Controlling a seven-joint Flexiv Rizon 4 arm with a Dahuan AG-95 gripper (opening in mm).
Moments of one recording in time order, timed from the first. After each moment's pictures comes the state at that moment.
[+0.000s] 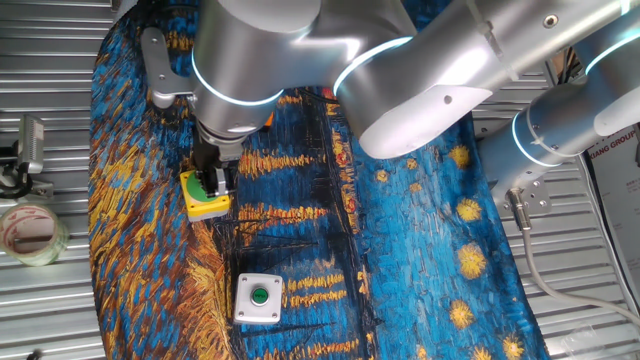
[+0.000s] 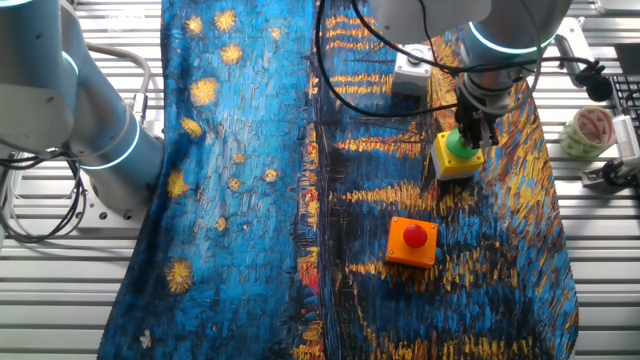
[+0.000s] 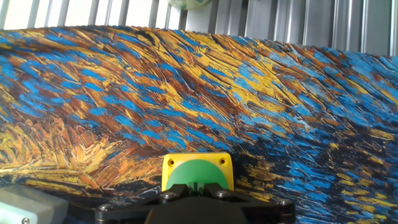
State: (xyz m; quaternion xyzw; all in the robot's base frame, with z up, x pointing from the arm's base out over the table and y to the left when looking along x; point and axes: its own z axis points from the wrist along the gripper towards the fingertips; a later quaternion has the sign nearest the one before) arm 0.616 0.030 0.093 -0.07 1.00 0.01 0.06
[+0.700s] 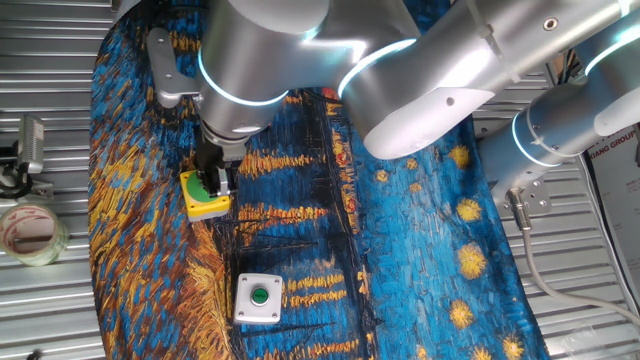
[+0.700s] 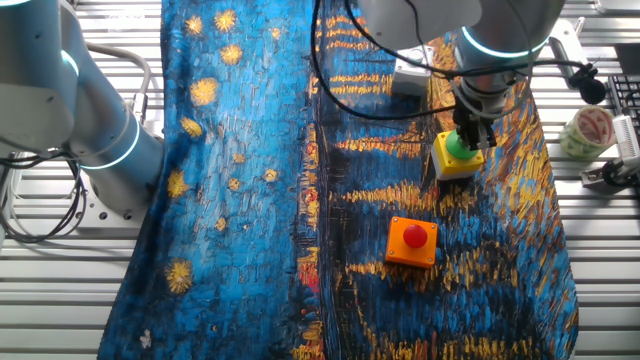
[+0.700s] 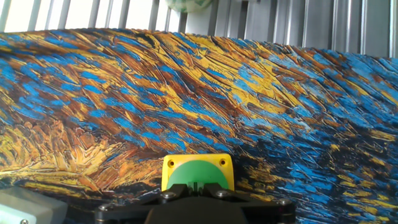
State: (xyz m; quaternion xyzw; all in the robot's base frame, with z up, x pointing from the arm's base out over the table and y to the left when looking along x) arm 0.618 0.031 0.095 -0.08 0.99 0.00 0.07
